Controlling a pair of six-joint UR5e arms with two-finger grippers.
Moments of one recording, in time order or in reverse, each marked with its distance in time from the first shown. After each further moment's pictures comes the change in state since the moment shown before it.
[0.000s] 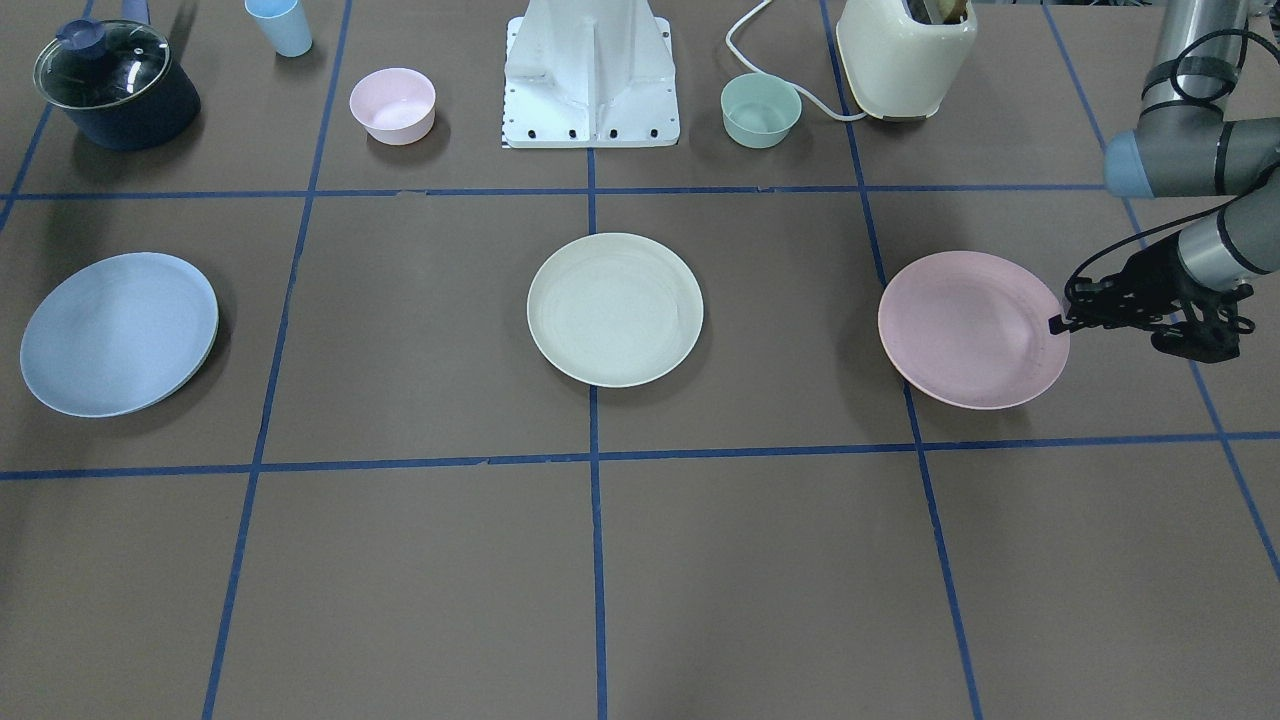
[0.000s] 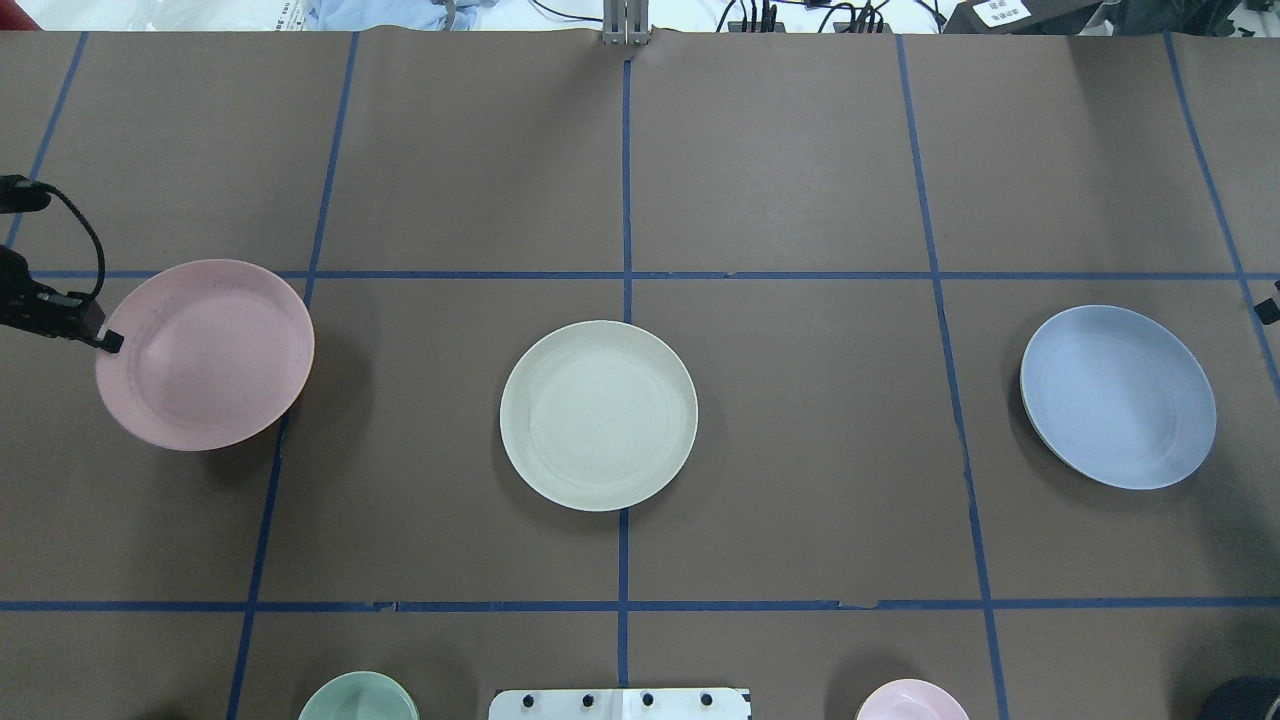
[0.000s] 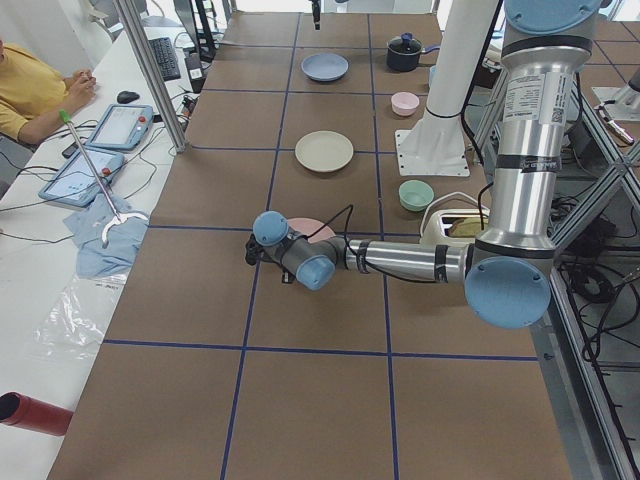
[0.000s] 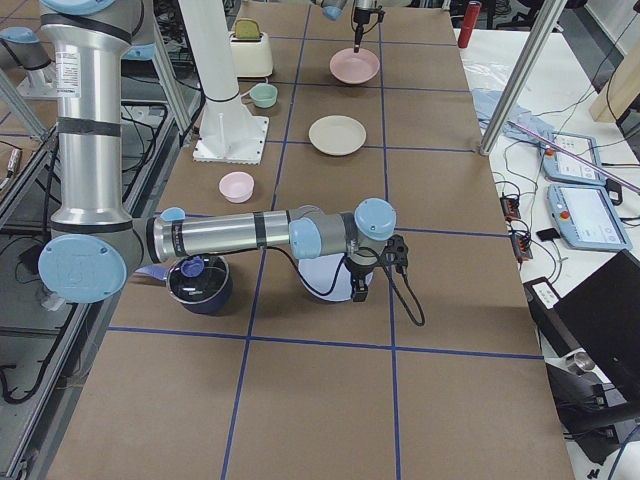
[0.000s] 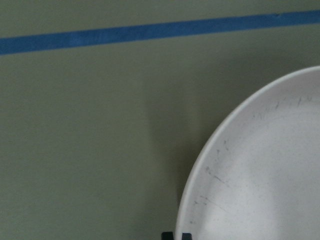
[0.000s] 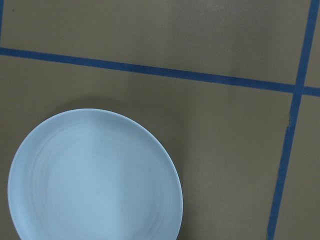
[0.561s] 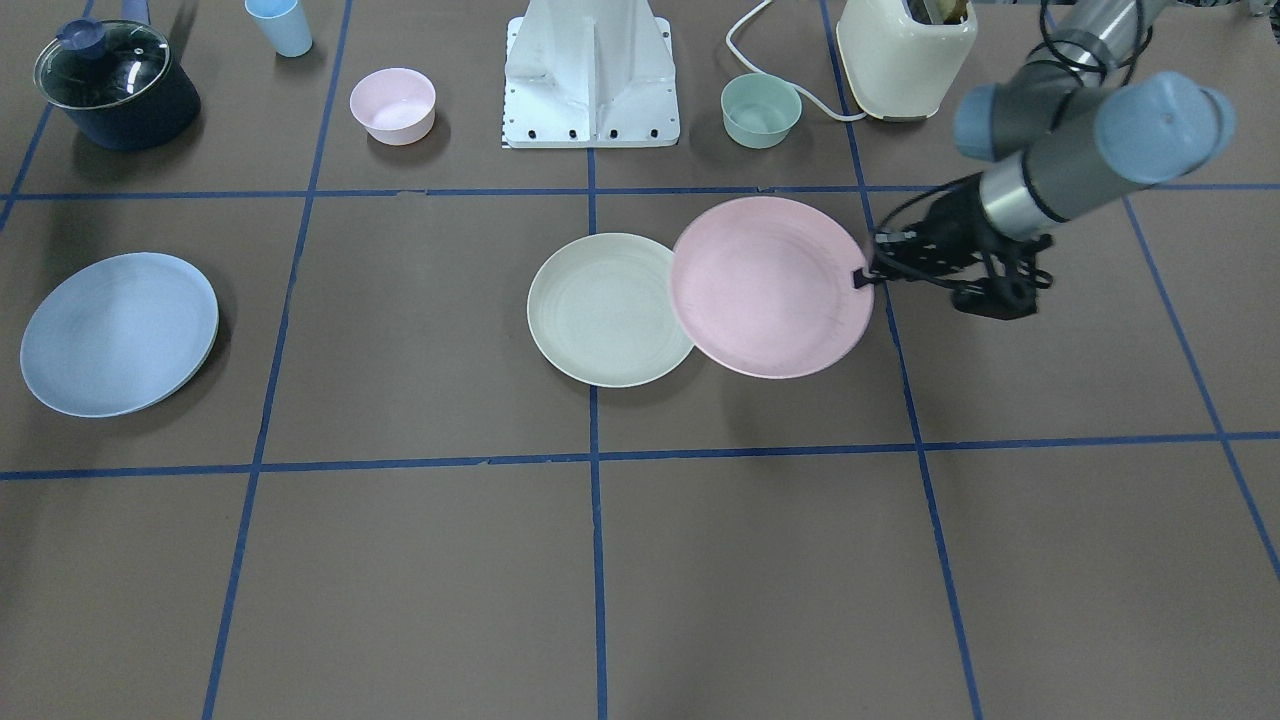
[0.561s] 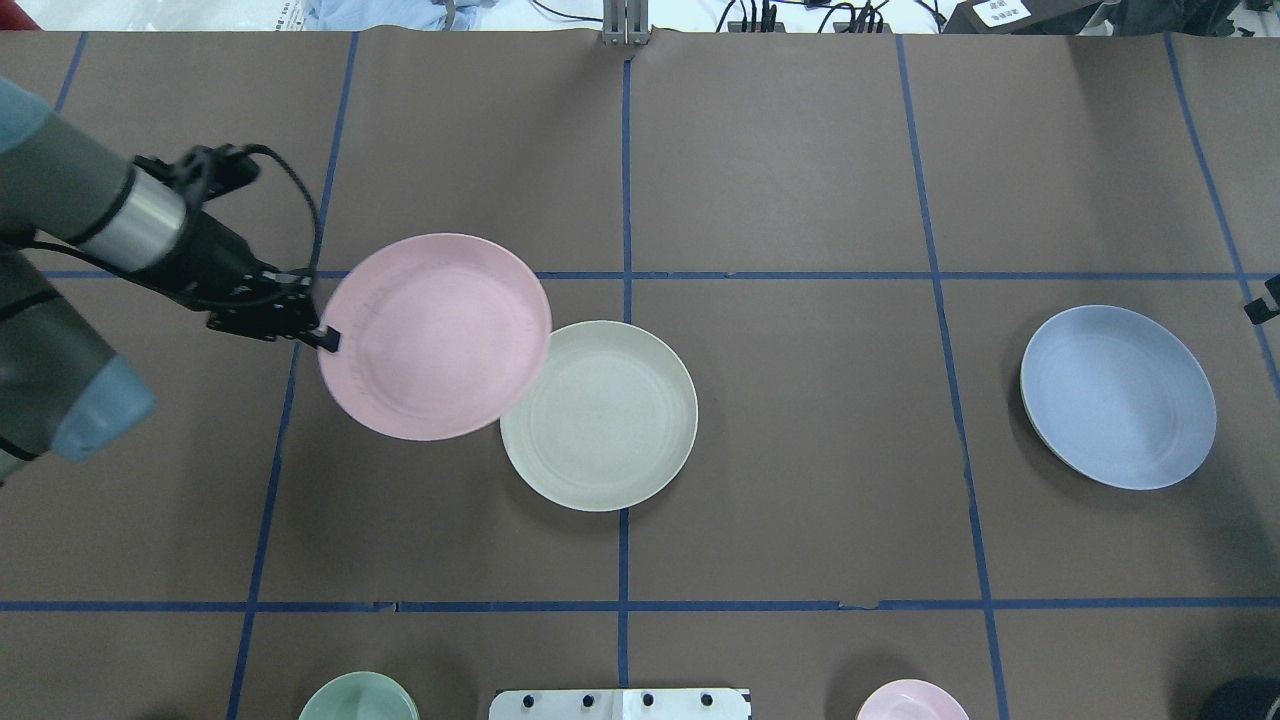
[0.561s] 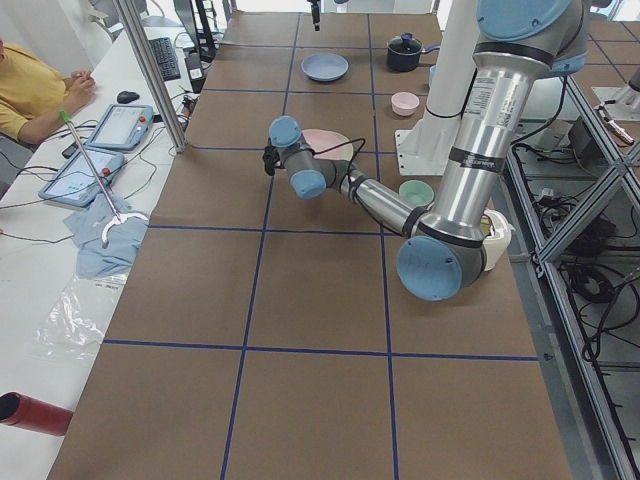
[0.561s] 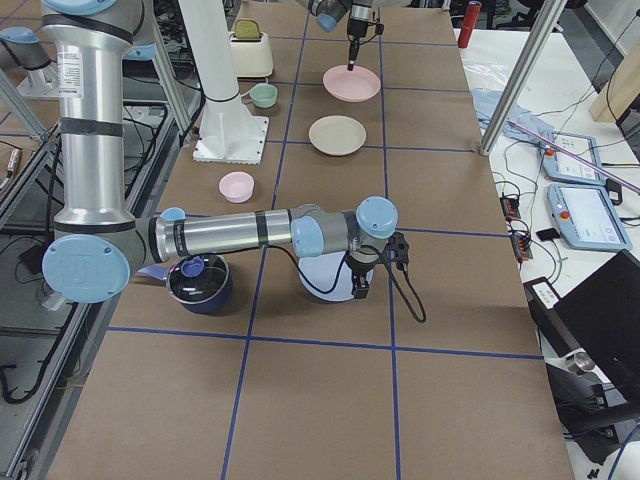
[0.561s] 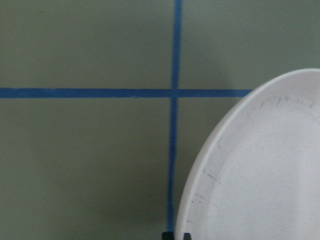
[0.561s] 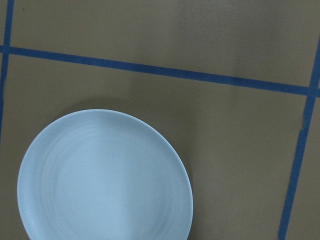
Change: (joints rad) left arm 0.274 -0.232 -0.205 0.032 0.056 -0.577; right arm -0.009 0.007 -0.002 0.001 0.019 0.001
